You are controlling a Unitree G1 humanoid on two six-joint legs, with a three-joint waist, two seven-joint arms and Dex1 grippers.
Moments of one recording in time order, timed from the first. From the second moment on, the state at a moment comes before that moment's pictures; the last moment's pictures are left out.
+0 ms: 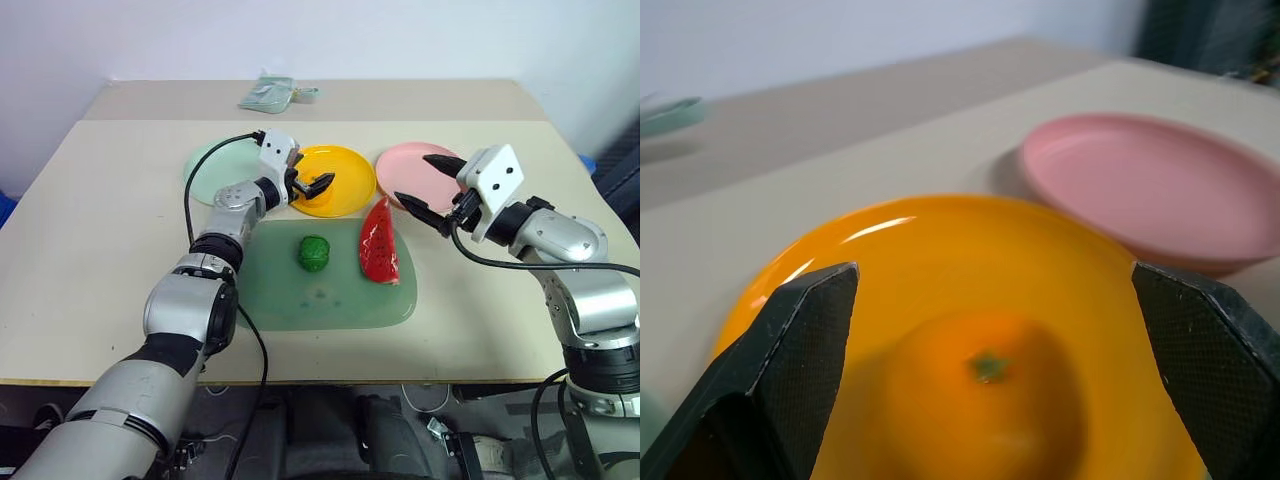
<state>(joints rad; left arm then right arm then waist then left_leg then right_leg) -1.19 0.20 0.12 1.28 -0.14 -0.20 -0.83 -0.45 -0.68 -0.06 -0.31 0.29 0.40 0.65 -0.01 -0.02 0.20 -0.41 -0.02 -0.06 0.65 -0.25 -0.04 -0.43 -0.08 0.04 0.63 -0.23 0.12</state>
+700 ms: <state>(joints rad) -0.73 0.35 -0.02 0.60 -0.24 -0.22 -1.41 -0.45 -0.74 -0.03 -0.32 0.32 0.36 0.82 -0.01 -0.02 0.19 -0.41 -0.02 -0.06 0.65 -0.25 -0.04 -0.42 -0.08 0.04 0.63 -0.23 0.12</state>
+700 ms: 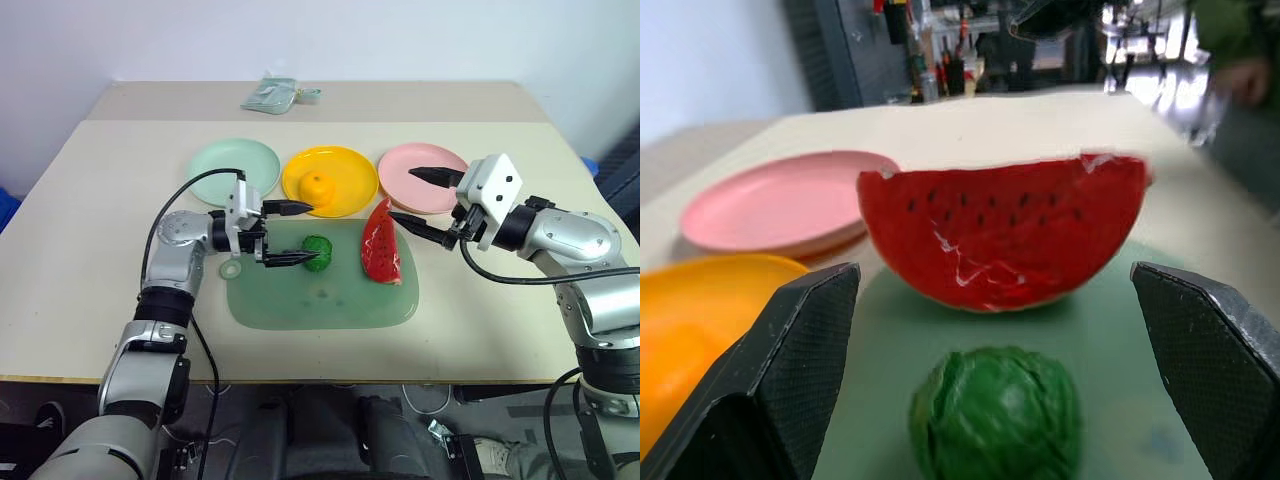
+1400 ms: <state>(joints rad) -0.80 0.30 0.04 0.74 -0.26 -0.16 -1.16 -0.45 -0.74 -0.04 -0.34 0.32 0.37 0.79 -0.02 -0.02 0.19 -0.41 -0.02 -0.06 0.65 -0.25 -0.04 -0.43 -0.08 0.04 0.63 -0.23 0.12</state>
